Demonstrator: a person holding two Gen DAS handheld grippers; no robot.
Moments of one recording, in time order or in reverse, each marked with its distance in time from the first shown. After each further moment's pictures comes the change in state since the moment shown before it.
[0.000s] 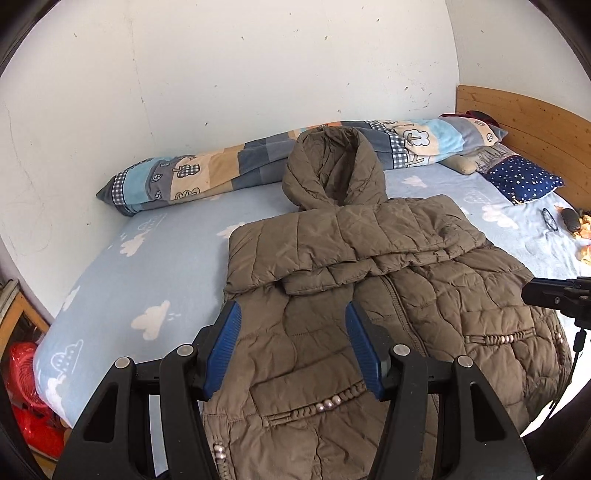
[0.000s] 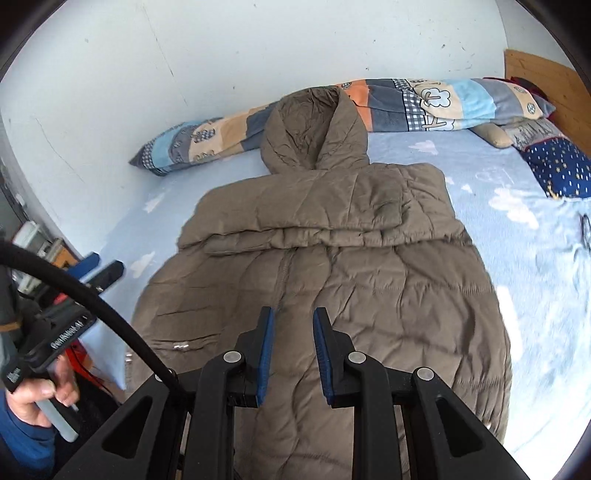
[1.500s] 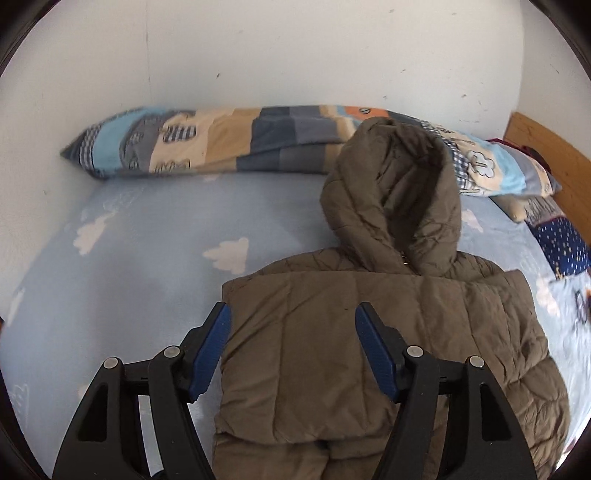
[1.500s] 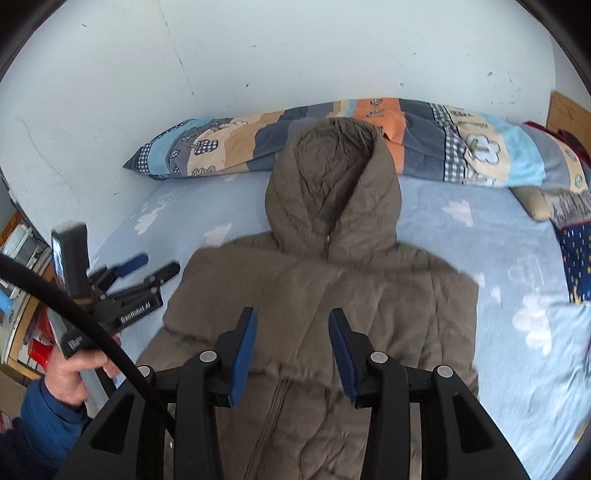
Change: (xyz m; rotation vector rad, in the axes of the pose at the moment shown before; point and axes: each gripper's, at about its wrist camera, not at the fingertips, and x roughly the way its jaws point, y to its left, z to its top) left arm 0.217 0.100 0.105 -0.217 0.149 -0.069; right arm 0.086 0.011 0.197 -0.129 0.064 -0.013
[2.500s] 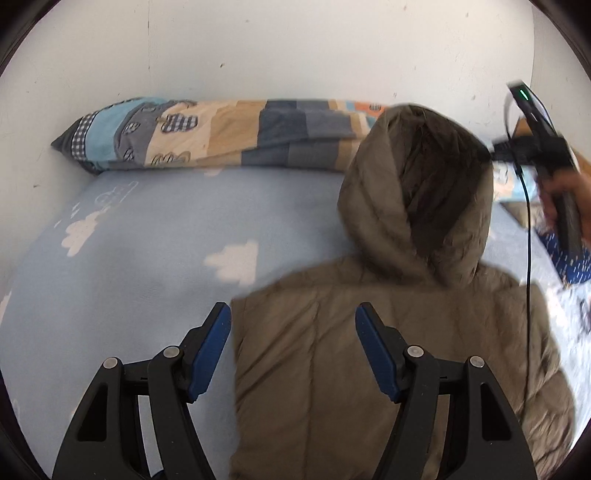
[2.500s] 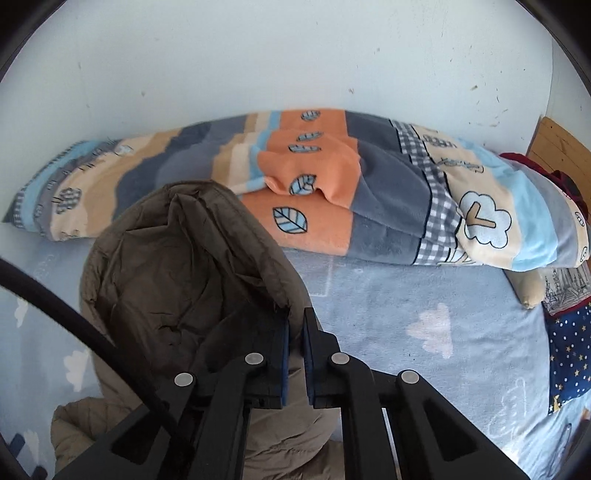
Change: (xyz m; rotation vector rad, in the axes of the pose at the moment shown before) left arm 0.039 0.017 0.020 -0.005 -0.010 -0.033; right arm 0.203 -0.115 0.198 0.035 -0.019 -0.289
